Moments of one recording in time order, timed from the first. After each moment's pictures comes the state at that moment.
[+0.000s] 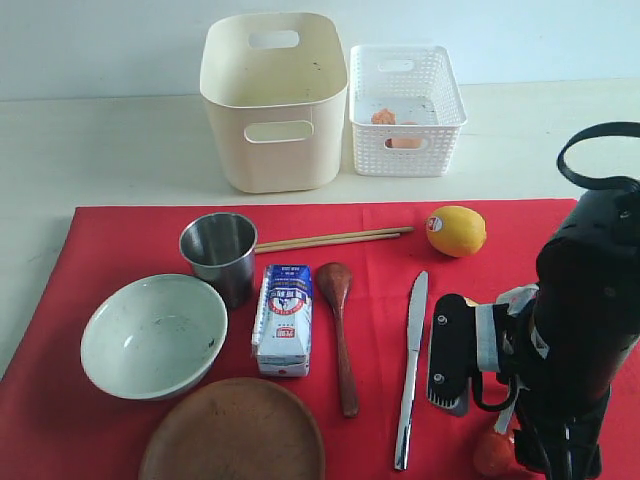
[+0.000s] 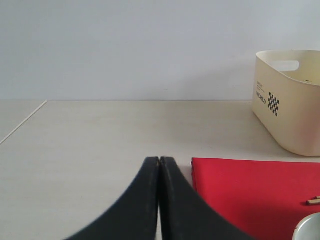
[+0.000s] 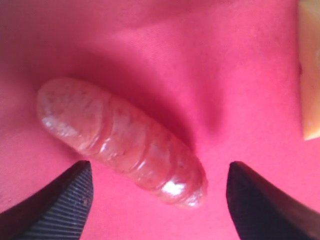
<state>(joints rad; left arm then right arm) 0.05 0.01 0.00 -0.01 0.19 0.05 0.68 1.60 -0.60 -0.18 0.75 -0.49</state>
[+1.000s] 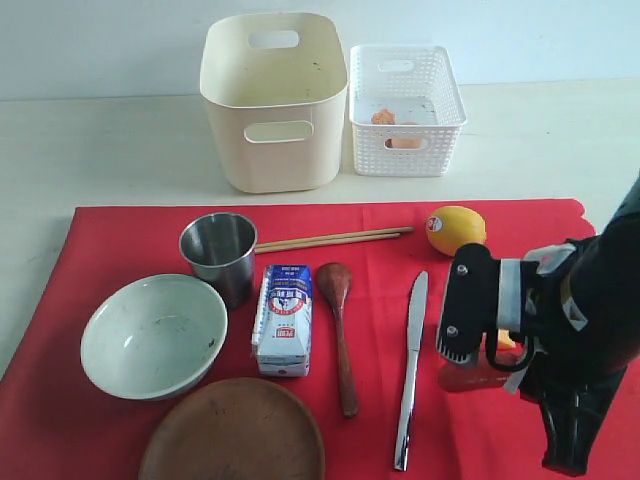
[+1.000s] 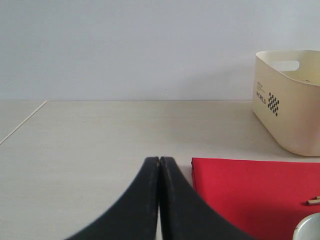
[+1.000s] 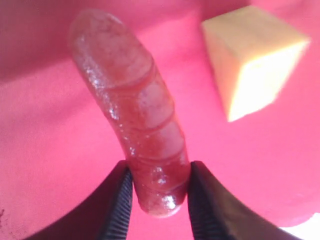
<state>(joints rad) 0.05 0.01 0.00 -0.01 0.19 0.05 0.68 1.40 -0.59 -0.22 0.75 -0.38</state>
